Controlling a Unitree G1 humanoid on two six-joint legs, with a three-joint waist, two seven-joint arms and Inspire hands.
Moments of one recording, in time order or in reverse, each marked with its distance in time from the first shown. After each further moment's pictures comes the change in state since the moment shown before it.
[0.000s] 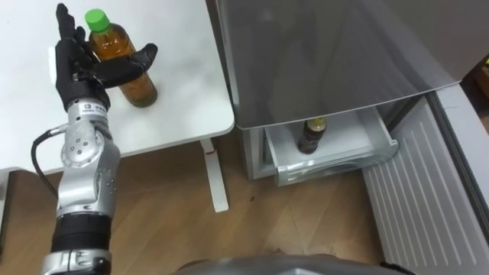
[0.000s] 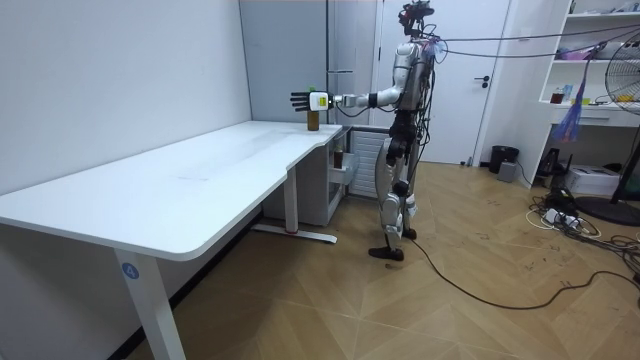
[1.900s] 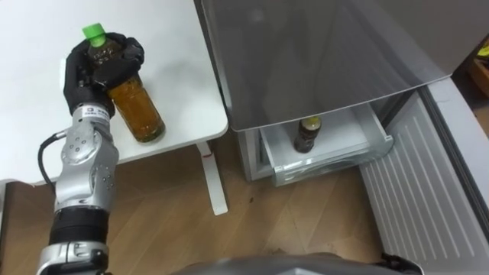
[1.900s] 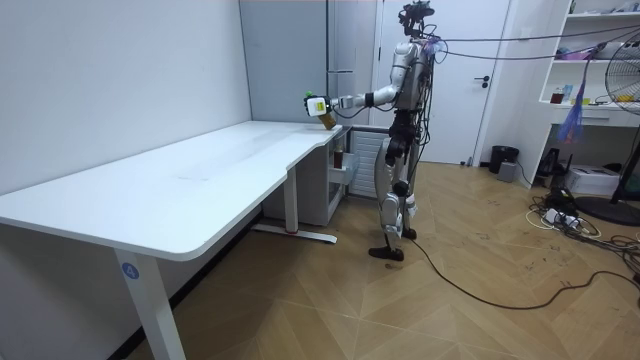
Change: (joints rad) left arm -0.038 0.006 0.008 0.087 -0.076 0.081 -0.047; right arm -0.045 0.003 0.015 -0.060 0.017 0.026 0.020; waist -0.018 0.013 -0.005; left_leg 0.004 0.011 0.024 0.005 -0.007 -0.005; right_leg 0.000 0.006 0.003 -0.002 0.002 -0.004
